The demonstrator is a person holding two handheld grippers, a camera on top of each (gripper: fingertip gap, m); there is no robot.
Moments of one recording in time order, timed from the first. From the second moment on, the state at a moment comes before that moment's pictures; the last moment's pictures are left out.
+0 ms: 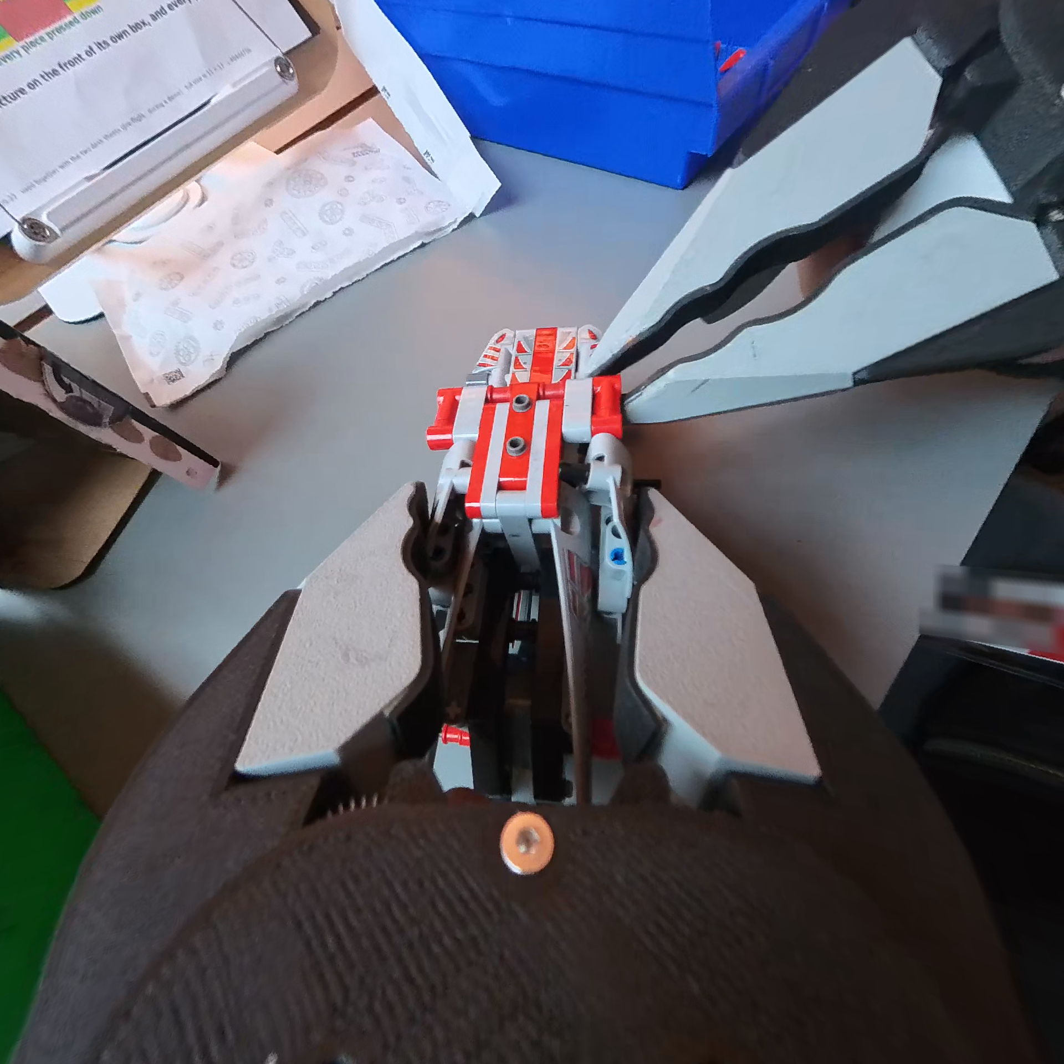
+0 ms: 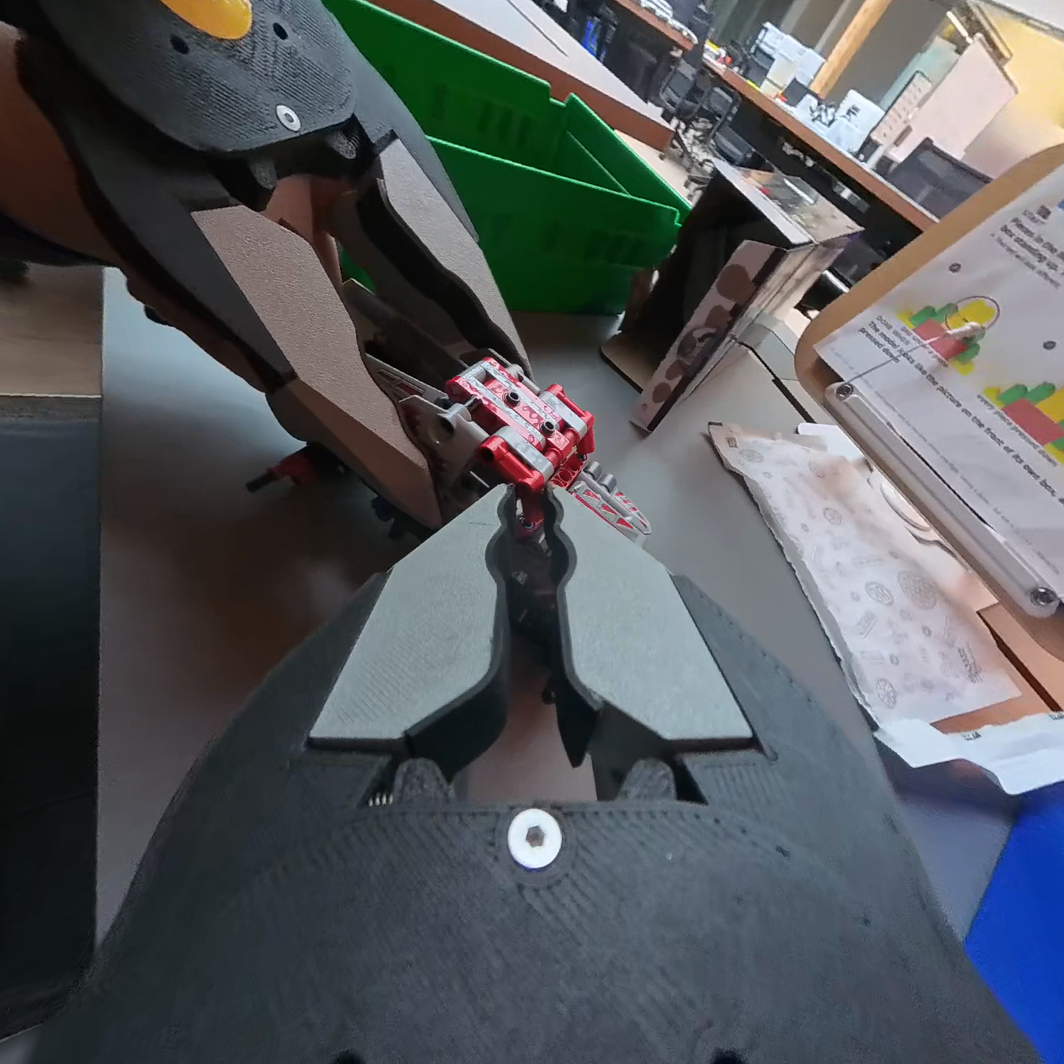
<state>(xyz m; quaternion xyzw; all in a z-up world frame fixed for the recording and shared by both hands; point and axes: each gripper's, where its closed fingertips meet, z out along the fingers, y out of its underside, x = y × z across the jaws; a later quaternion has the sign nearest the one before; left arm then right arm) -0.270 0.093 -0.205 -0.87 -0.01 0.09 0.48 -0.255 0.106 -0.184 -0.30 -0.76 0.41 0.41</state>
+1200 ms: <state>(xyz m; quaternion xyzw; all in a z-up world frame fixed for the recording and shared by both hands) -0.277 0.105 -0.194 -0.79 0.10 0.39 0.46 -0.251 0.106 -0.185 -0.58 -0.36 0.73 -0.07</state>
